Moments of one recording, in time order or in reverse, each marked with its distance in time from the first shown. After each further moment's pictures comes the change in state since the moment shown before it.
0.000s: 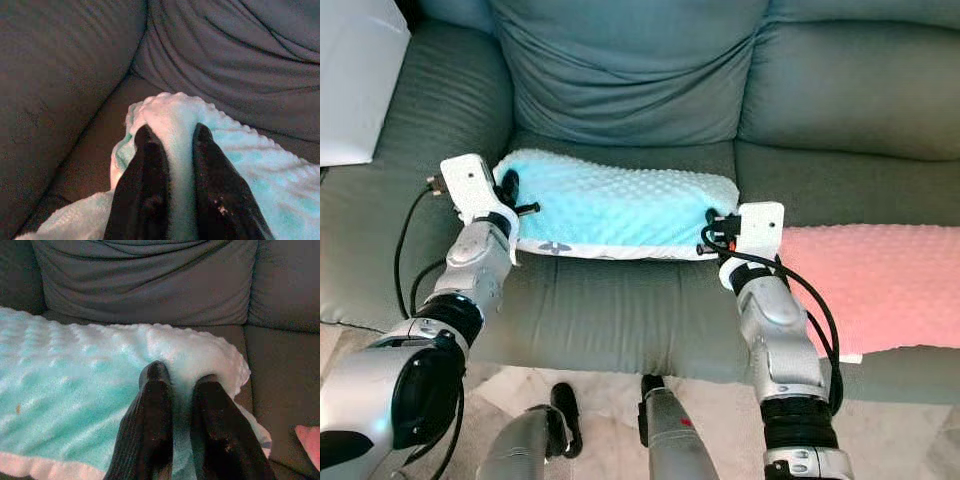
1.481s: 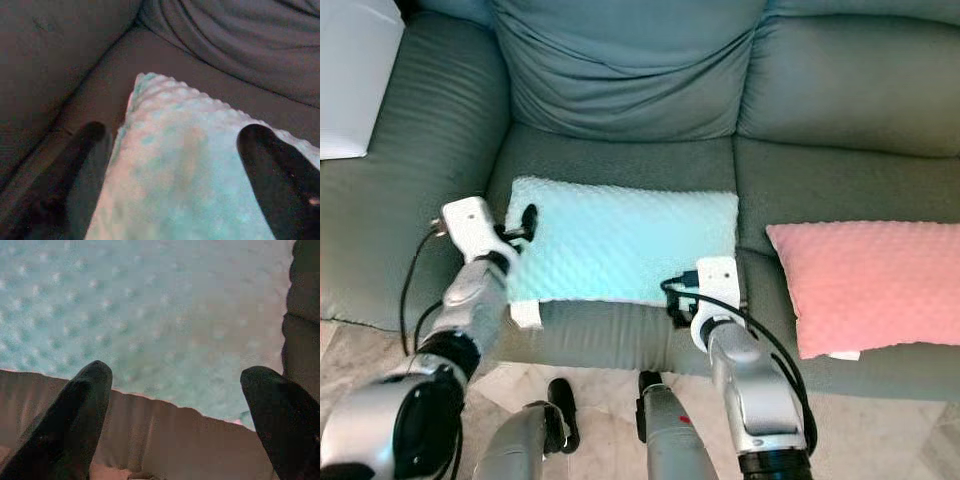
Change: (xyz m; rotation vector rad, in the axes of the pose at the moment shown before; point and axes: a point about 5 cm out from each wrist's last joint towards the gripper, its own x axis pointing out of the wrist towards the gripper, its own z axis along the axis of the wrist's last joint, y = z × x) left arm -0.024 0.024 -0.042 -0.060 0.077 -0.037; right arm -0.040 0.041 -0.050 -0.026 0.462 -0.058
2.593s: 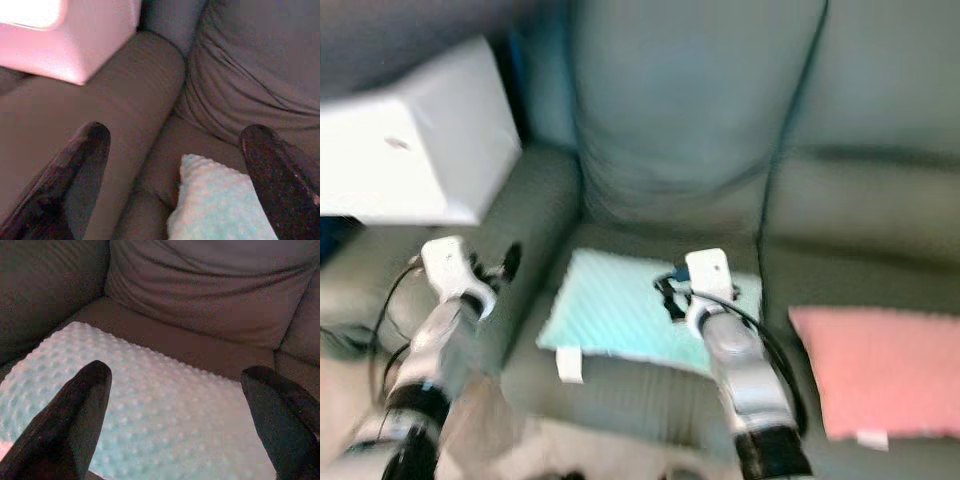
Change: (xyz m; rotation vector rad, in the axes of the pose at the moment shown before) left arm -0.039 0.049 -0.033 0.052 0.110 0.008; right arm 0.017 -0.005 -0.007 -0.113 -0.079 0.033
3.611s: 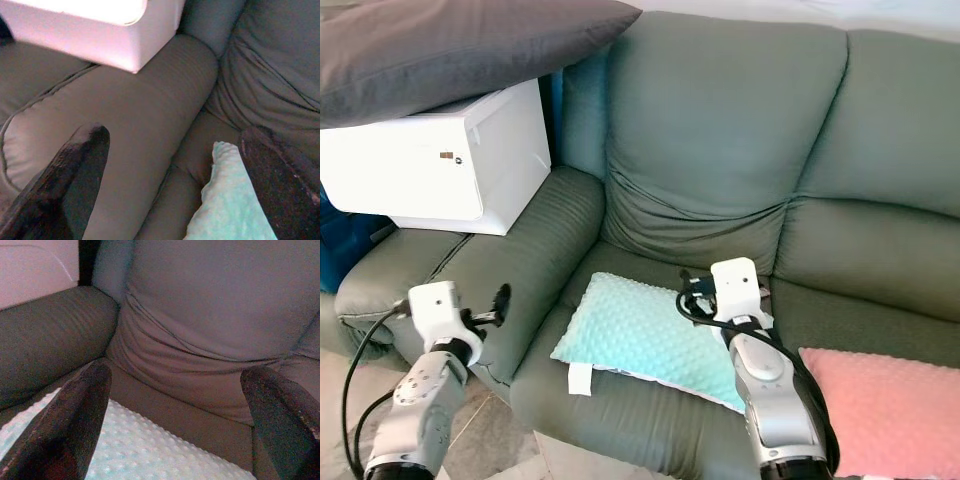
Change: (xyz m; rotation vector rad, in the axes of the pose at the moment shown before) left arm -0.050 0.003 -0.020 0.033 0.060 0.082; right arm -0.018 -0.021 0.006 -0.054 -0.205 -0.040
